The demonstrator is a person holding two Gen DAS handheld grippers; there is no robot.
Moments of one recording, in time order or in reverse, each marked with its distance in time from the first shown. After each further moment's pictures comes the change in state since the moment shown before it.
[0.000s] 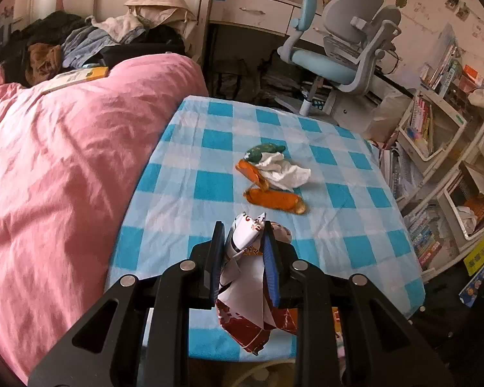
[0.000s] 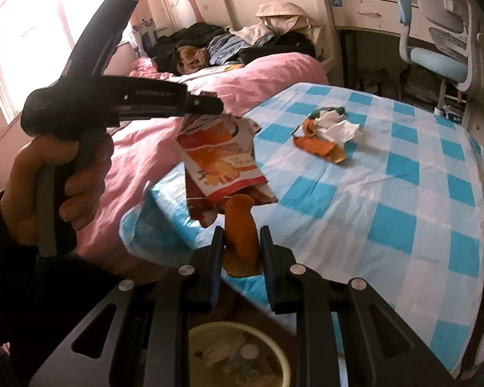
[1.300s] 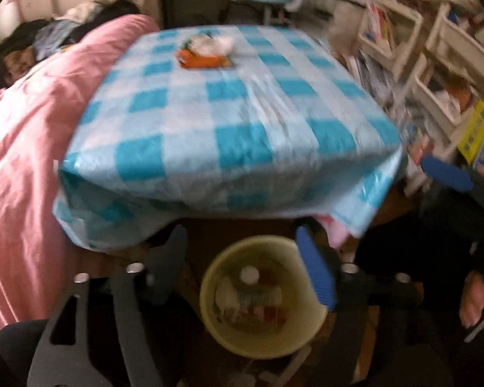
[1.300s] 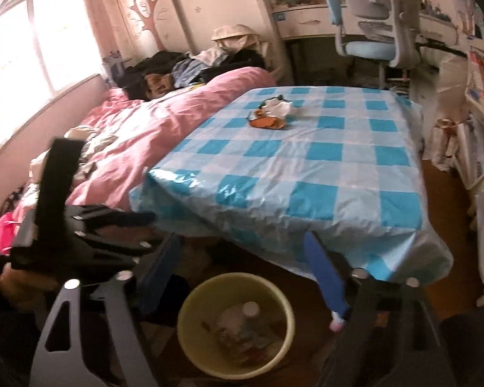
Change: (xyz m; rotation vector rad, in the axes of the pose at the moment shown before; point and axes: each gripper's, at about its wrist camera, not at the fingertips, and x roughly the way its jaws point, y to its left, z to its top) left arm -0.058 -0.068 -0.180 0.183 0.169 0.014; right arm -0.089 0.014 -0.097 0.157 -0.121 -0.173
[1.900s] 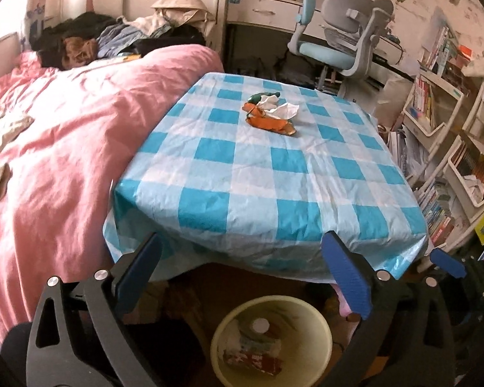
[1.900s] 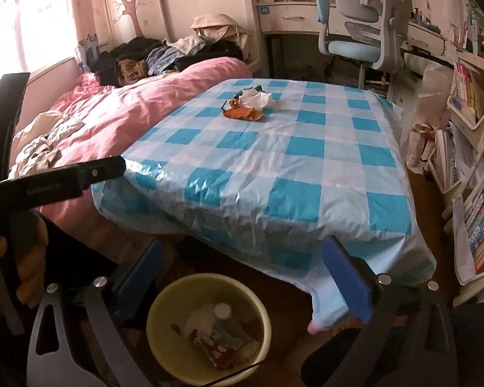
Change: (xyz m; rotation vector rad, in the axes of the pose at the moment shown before) left arm -0.019 0.036 0.029 -0.186 -0.199 0.113; right arm 0.021 0.004 -0.003 -0.028 0.020 -0.146
